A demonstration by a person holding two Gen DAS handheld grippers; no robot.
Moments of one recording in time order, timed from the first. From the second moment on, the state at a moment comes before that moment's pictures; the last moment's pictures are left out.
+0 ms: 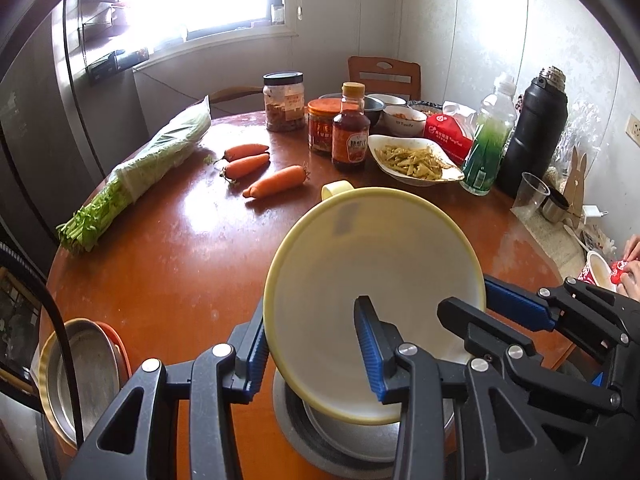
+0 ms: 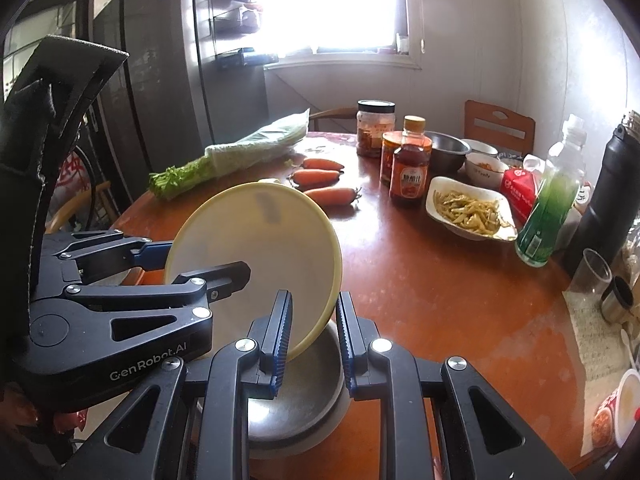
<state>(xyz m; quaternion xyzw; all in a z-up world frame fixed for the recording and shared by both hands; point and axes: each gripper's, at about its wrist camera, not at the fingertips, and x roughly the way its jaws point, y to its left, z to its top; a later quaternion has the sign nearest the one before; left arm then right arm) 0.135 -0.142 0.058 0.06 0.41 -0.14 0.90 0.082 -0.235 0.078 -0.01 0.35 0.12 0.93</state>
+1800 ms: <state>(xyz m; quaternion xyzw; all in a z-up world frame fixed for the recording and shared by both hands) 0.112 -0.136 0.017 0.06 0.41 -0.14 0.90 0.070 -0.236 0.037 -0.01 0.37 0.12 0.92</state>
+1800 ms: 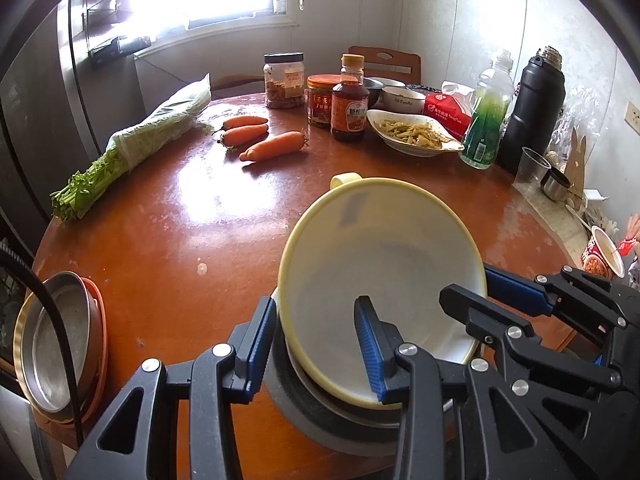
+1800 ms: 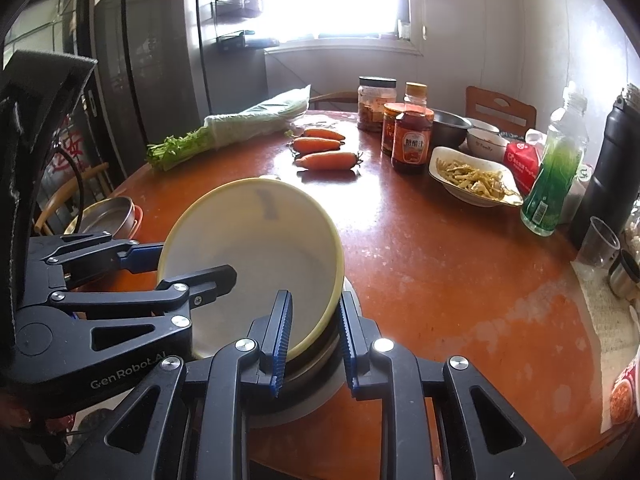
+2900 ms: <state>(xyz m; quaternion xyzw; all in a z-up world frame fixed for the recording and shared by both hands) 0.104 -0.122 0.025 0.04 0.41 -0.14 0.90 0.065 -0.244 0.047 0.01 0.36 0.12 0.93</state>
